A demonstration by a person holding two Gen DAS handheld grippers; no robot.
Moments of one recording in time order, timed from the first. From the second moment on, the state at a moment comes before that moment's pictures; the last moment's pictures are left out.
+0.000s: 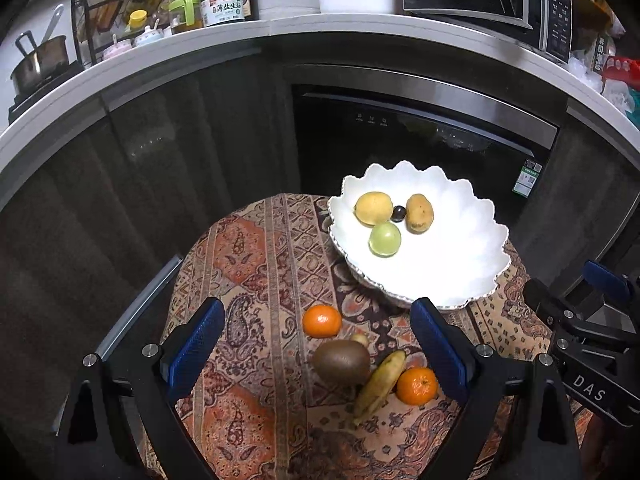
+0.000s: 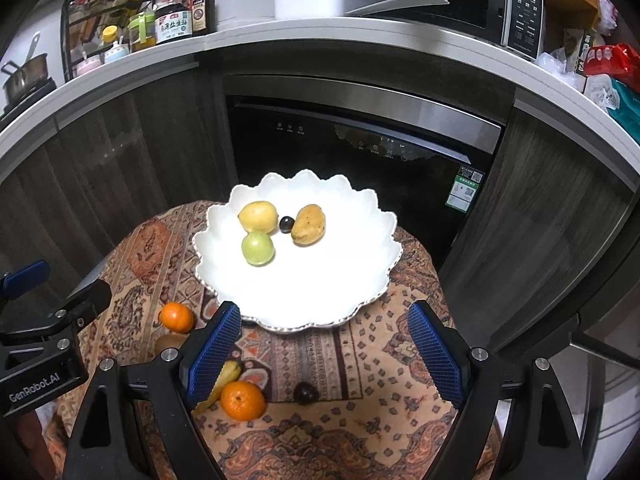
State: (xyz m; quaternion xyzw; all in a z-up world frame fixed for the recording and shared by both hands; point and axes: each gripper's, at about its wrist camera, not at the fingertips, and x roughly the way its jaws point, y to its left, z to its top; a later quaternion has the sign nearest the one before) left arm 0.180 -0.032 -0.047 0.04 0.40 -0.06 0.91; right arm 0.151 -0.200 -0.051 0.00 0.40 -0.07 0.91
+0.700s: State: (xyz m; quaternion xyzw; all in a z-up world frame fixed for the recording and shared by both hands) left arm 0.161 -0.015 -0.088 0.06 0.42 -0.04 0.90; right arm 0.139 -0.181 -0.093 0.00 0.43 -0.04 0.90
